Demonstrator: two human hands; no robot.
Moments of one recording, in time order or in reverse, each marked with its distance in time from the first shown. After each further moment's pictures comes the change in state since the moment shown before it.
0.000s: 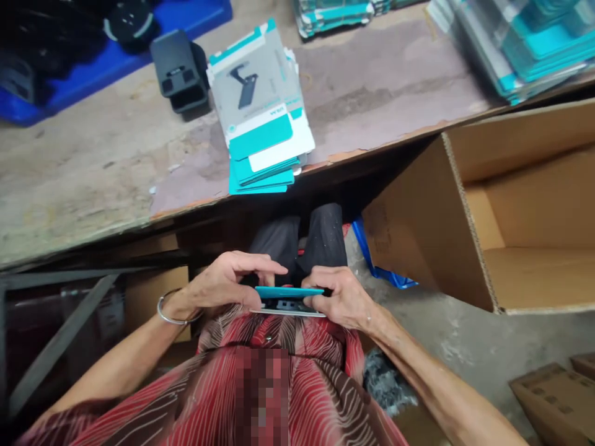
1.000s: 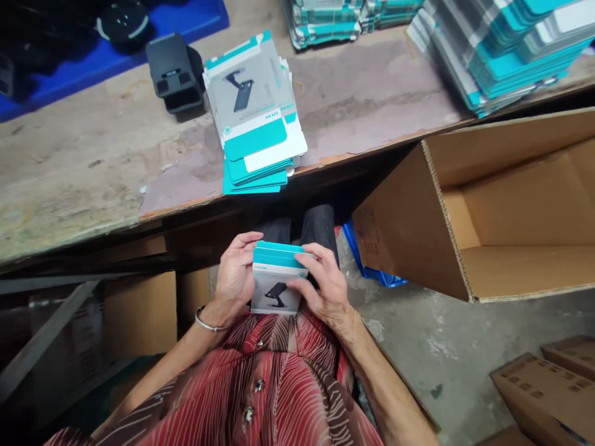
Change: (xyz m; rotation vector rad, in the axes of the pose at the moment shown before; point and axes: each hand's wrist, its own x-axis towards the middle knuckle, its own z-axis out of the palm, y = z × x) left_hand 0.031 -0.035 0.041 -0.777 0.944 -0.027; right_hand -0.004 0.028 0.037 -0.356 0.618 -0.328
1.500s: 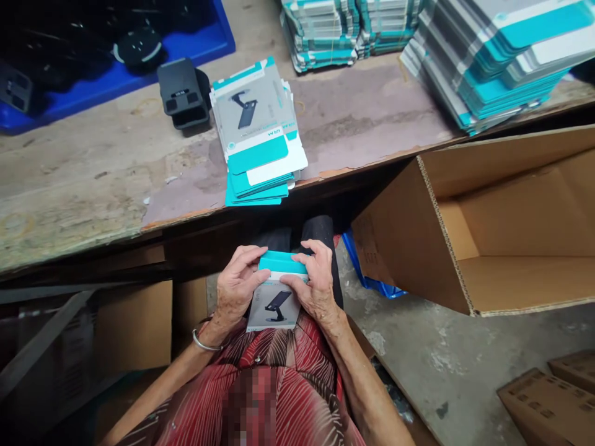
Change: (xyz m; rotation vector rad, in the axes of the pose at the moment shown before) left_hand 0.003 -0.011 -0.028 0.619 -0.227 0.510; right_hand 0.016 0.019 0.027 -0.031 0.062 0.001
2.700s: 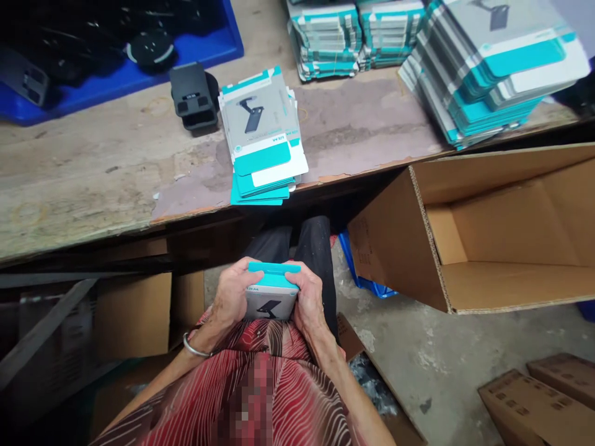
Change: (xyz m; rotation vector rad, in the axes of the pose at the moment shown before) left_hand -0.017 0.019 0.006 -0.238 0.082 -0.623; right_hand -0.002 -0.051 0.008 1.022 0.109 1.140
